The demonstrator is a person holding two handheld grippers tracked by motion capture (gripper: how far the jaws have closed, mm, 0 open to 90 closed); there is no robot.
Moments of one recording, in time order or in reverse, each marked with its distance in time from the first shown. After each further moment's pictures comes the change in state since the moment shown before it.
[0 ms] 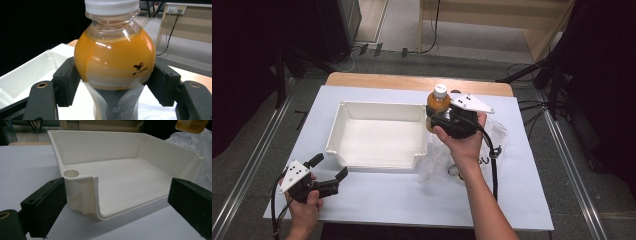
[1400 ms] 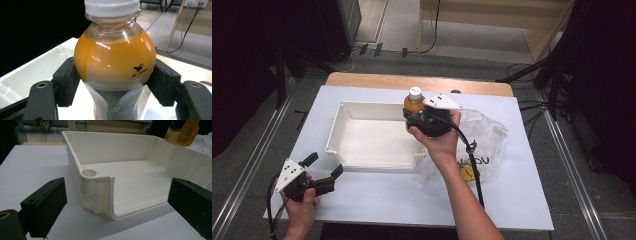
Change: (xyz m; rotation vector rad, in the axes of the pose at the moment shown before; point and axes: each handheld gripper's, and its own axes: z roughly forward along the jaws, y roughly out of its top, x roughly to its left) left arm 0.008 -0.001 -0.003 -0.008 0.045 -0.010; right arm 0.037 -0.009 0.046 0.049 0.060 -0.010
